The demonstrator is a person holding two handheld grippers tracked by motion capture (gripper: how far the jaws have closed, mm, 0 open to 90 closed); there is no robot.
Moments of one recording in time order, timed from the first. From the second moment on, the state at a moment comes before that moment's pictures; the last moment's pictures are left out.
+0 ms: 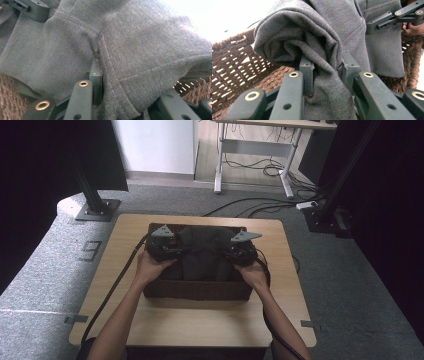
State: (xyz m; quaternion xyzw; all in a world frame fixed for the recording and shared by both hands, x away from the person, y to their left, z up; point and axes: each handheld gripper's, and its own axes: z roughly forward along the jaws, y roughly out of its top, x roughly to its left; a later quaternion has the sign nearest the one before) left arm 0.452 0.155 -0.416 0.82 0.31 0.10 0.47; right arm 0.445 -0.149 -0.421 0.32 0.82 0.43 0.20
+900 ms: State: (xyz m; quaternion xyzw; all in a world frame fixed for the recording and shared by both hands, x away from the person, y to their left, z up) left arm 0.473 0.153 -0.434 0.85 0.35 0.10 0.37; right arm 0.476 -0.120 -0.440 0.36 0.85 0.35 0.14
